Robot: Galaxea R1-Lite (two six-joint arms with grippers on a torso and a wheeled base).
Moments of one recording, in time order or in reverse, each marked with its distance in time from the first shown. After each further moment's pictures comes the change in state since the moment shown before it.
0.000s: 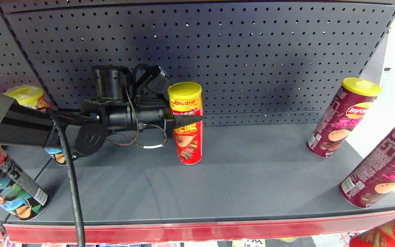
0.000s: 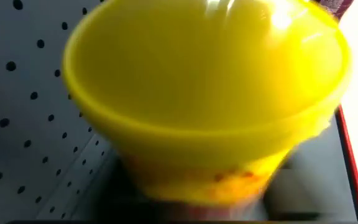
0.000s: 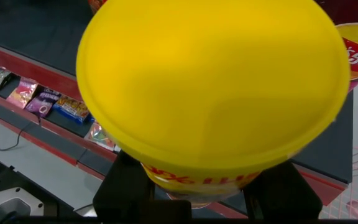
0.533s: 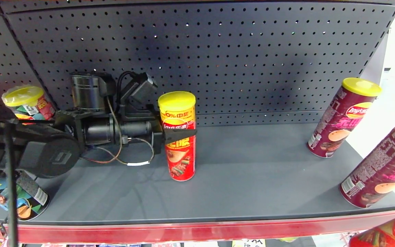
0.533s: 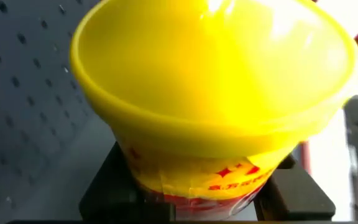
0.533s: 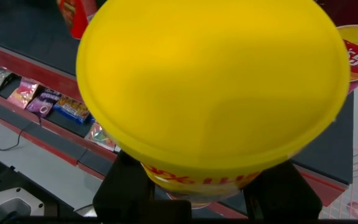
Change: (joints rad) left arm -0.009 -0.160 0.212 0.001 0.016 -0.031; right arm 0.001 0.001 -0.002 0.000 0.001 0.000
